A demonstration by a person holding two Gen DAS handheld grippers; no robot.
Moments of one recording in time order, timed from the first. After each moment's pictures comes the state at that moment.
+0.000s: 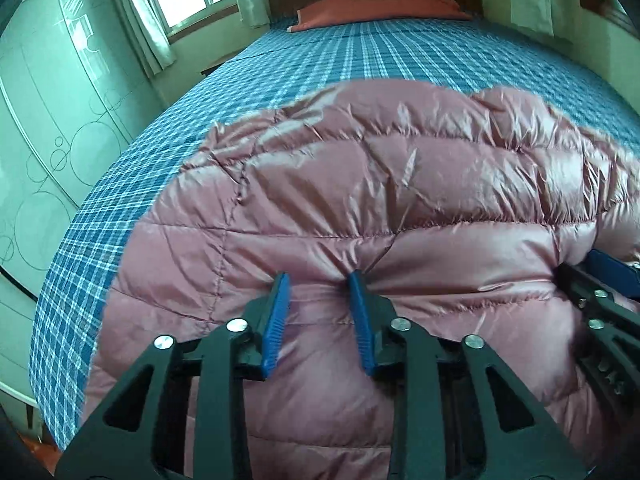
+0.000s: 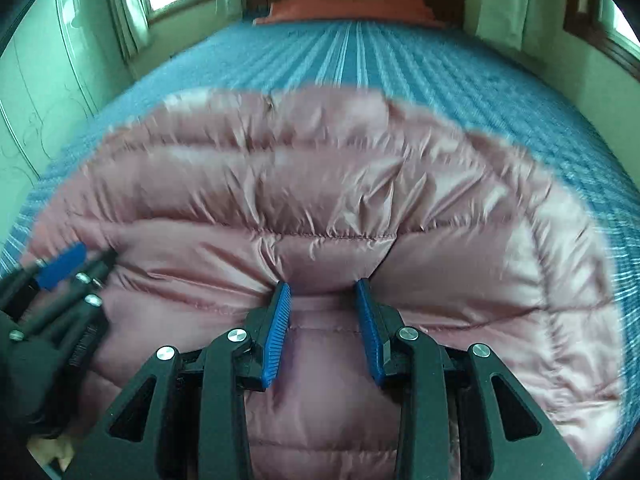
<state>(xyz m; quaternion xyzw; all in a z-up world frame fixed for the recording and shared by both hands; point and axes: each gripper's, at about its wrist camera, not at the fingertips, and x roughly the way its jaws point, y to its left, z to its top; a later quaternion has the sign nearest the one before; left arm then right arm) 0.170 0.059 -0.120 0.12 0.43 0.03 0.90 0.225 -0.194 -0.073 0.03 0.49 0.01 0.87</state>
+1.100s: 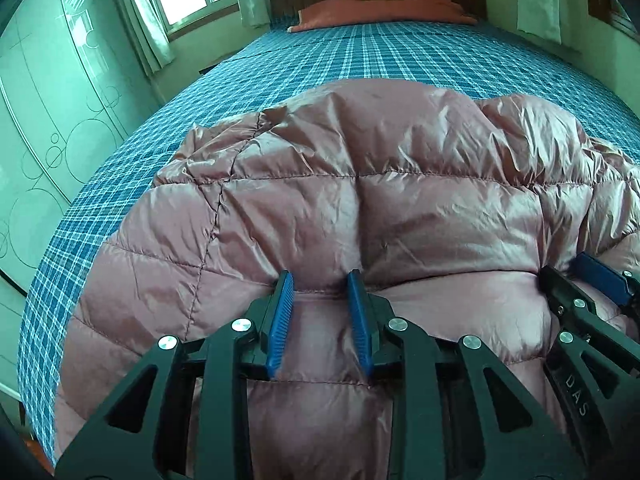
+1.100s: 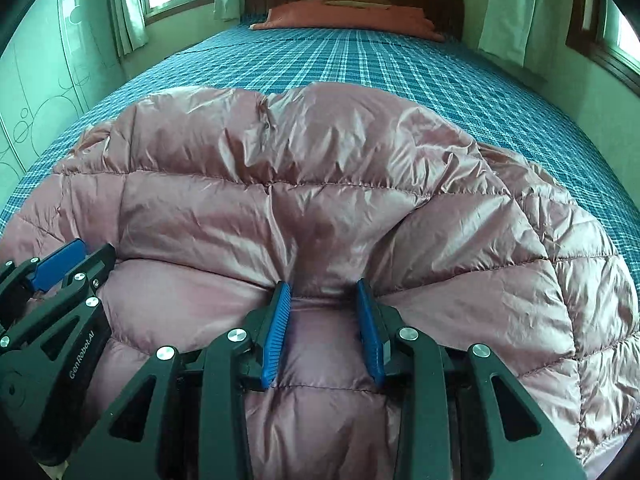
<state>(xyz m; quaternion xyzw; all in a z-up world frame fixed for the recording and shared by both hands) 0.198 0.044 -0.130 0.10 0.42 0.04 0.90 0.258 -0.172 -0.079 0.01 0.46 -0.01 0.89</state>
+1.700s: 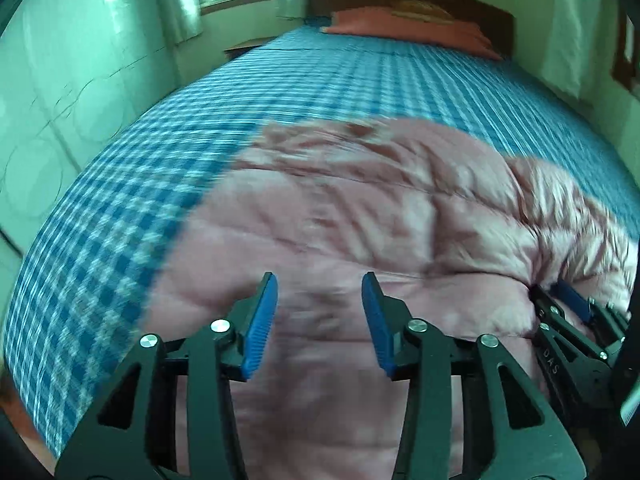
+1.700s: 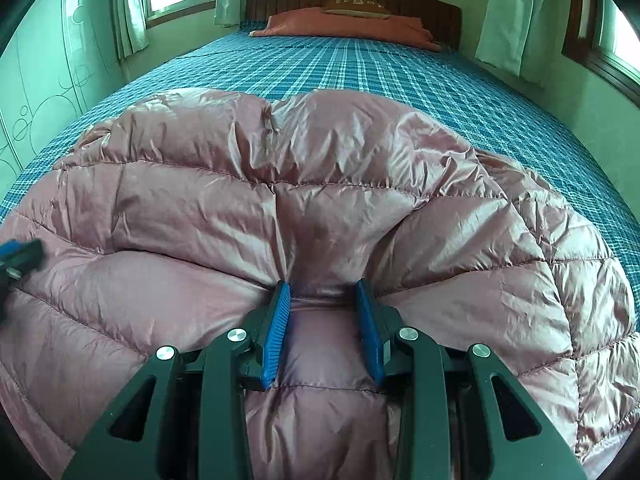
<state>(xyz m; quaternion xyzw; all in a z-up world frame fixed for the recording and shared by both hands) 0.167 0.130 -0.081 -0.01 0.42 0.05 0.91 0.241 -0.157 -0.082 0.00 0.45 -0.02 0.89</state>
